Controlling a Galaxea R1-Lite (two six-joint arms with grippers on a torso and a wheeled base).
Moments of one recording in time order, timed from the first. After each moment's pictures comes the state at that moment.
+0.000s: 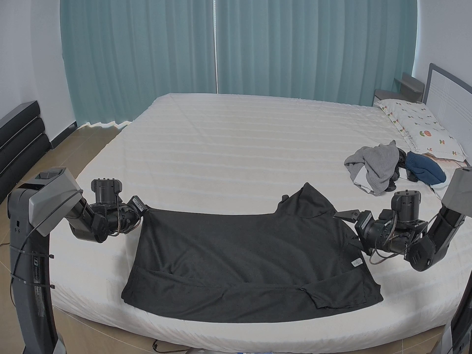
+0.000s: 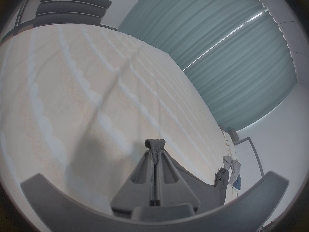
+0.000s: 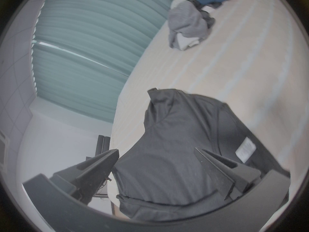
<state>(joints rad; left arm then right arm) 0.01 2.45 -1.18 -0.72 -0.21 -0.80 0.15 2.10 -0.60 -1.03 0.28 0.94</state>
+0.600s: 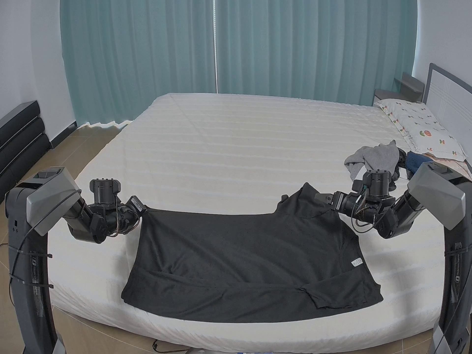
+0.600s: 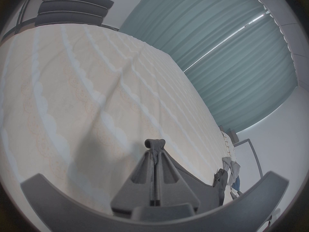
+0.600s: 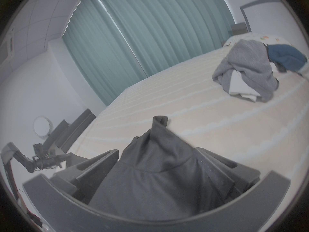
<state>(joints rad) 0.02 2.44 -1.15 -0.73 -0.21 -0.81 0.12 2.45 -1.22 -0.84 0.24 0.37</state>
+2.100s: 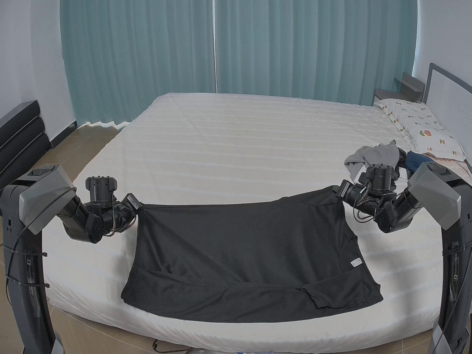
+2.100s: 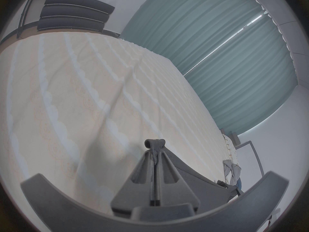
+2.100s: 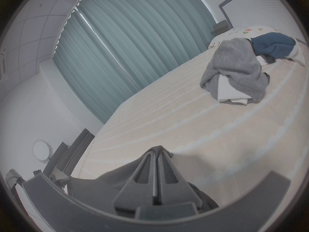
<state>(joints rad) 0.02 2.37 -1.09 -0.76 -0.17 -0.80 0.07 2.45 -1.23 -0.90 0.19 0.56</state>
